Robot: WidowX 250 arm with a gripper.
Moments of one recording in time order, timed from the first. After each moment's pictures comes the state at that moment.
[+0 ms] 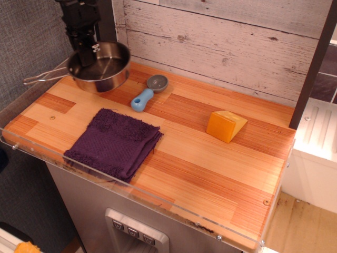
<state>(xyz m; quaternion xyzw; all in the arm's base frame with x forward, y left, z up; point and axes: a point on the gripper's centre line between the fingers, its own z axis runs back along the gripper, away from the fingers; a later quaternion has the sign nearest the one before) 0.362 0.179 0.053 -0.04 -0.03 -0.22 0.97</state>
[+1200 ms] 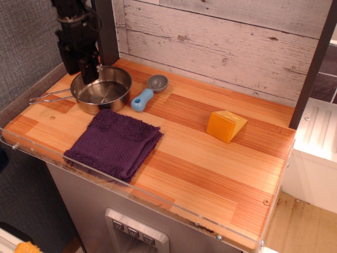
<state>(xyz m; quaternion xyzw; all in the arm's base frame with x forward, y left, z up) 0.352 0.180 0.040 0.04 -0.04 -0.14 0.99</state>
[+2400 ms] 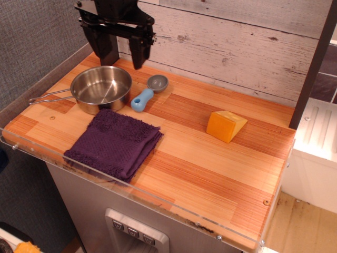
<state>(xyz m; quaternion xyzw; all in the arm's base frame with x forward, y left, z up) 0.310 0.060 0.126 0.01 -0.11 0.00 0.99</state>
